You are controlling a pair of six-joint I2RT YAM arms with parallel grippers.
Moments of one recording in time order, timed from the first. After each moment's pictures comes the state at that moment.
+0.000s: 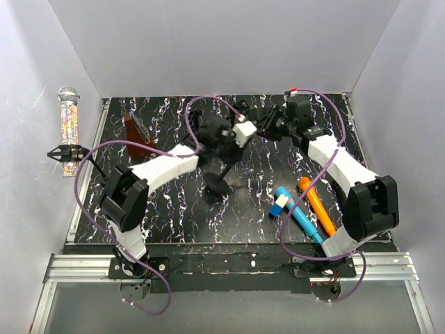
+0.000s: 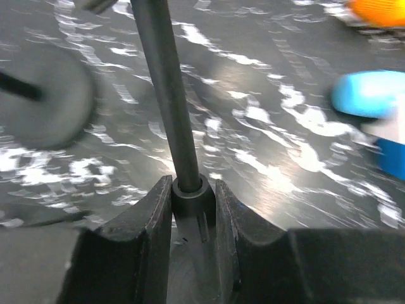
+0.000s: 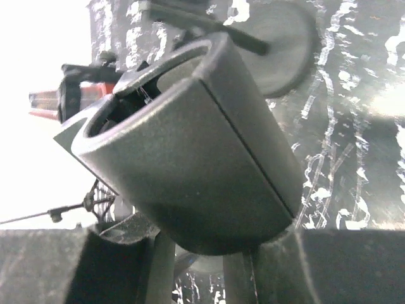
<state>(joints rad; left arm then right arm) -0.64 1.80 1.37 -0.26 0.44 0.20 0.36 1.57 1.24 -0.17 -0.36 0.76</state>
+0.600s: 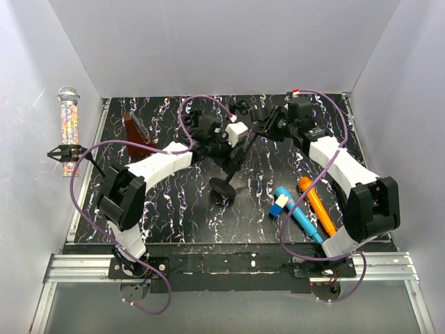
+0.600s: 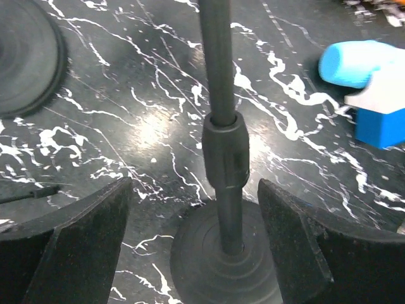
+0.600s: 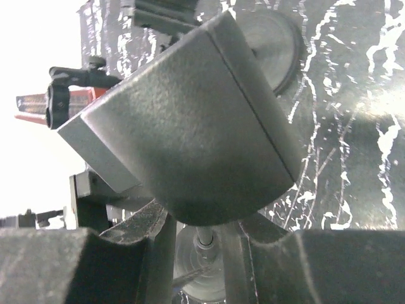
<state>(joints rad) -0.67 1.78 1.34 -0.30 0.29 0.19 0.36 1.56 1.27 -0.27 -0.24 0.78</state>
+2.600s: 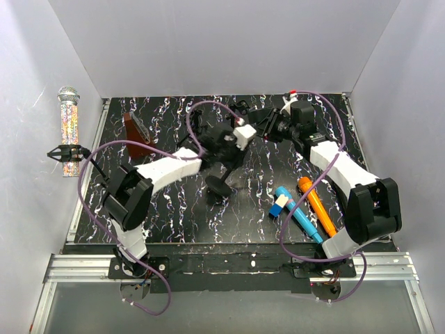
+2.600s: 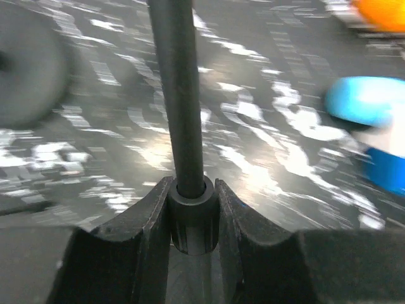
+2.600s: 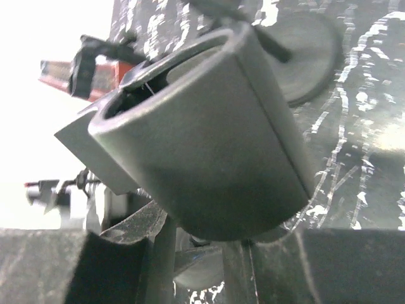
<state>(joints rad) -0.66 1.82 1.31 -0.20 0.45 0.05 0.35 1.54 1.15 -0.04 -0.44 0.67</state>
